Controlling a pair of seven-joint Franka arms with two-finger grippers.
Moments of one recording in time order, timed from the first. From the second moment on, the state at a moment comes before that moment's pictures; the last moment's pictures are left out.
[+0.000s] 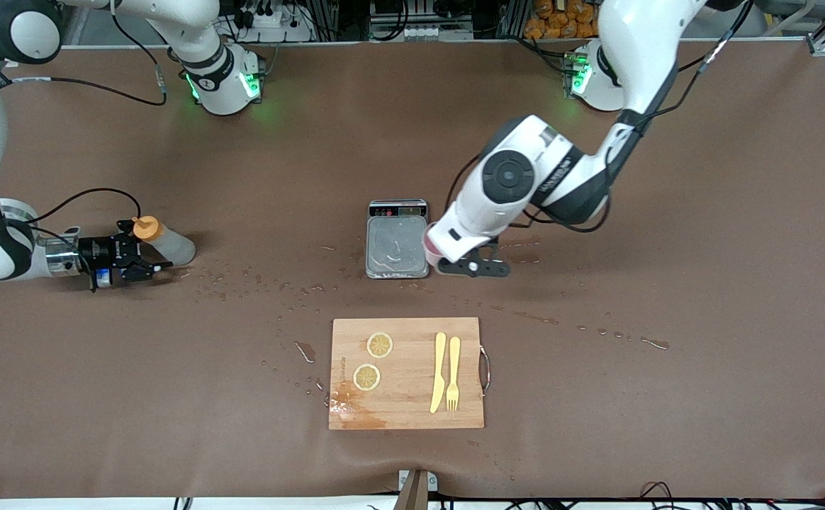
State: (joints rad) left arm -0.37 0.57 -0.39 -1.53 0.04 2.06 -0.67; right arm -0.53 0.80 0.02 -1.73 0.73 1.52 0.58
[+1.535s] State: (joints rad) left arm -0.51 0.76 -0.38 -1.42 0.04 2.17 -0.79; right arm -0.45 0.65 0.02 -1.67 0.69 1.49 0.80
